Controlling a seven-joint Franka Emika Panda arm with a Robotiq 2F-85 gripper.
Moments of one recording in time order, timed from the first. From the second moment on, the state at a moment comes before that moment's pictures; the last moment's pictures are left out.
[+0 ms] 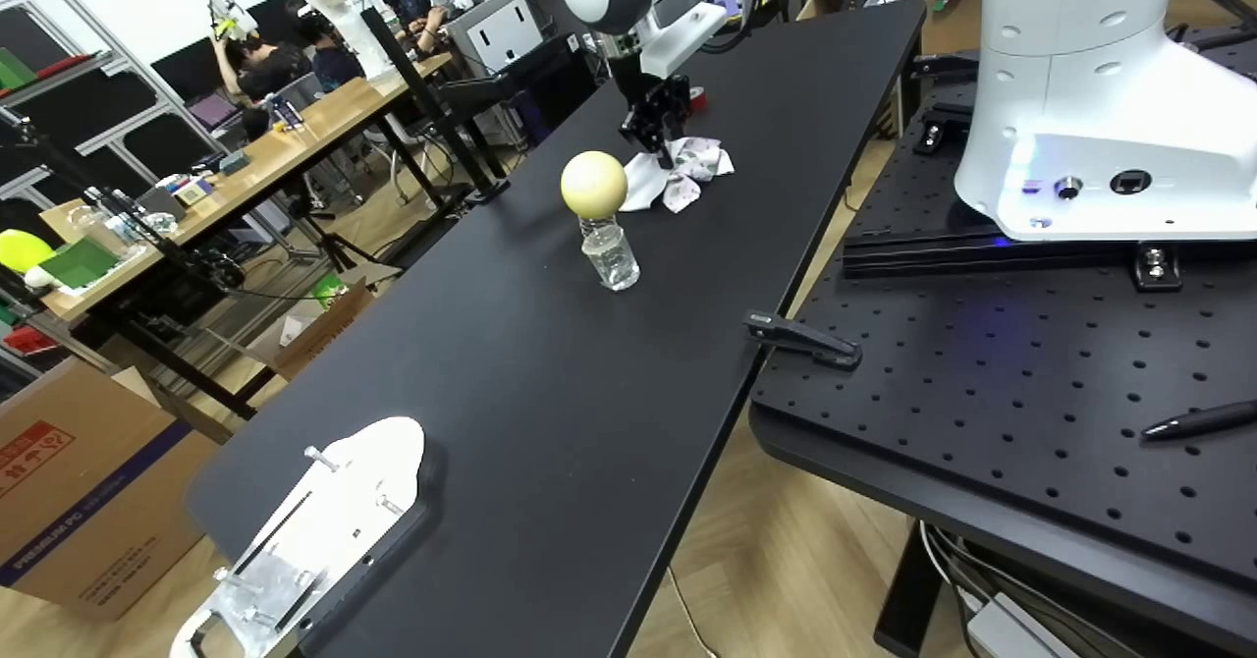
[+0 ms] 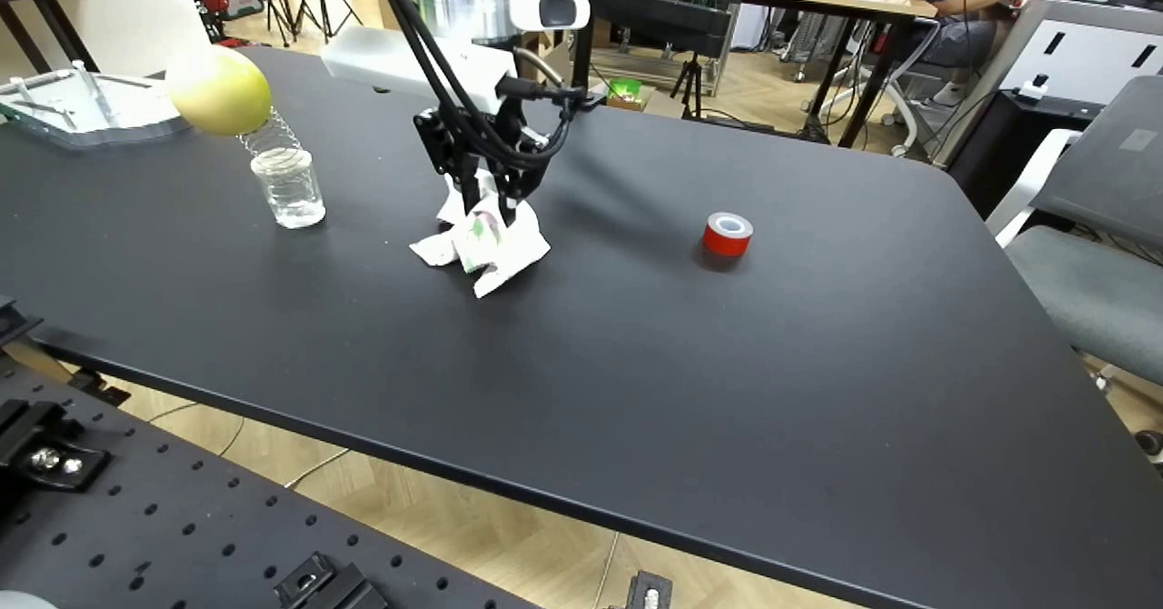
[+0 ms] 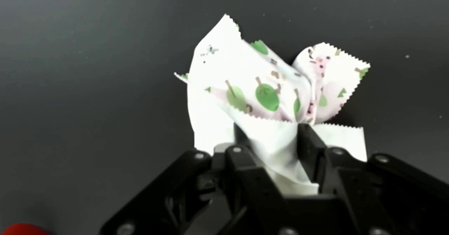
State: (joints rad) arm 0.03 0.28 -0.07 -2.54 -0.02 2.85 0.03
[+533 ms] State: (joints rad) arm 0.01 0.24 -0.03 -2.52 0.01 2.79 0.01
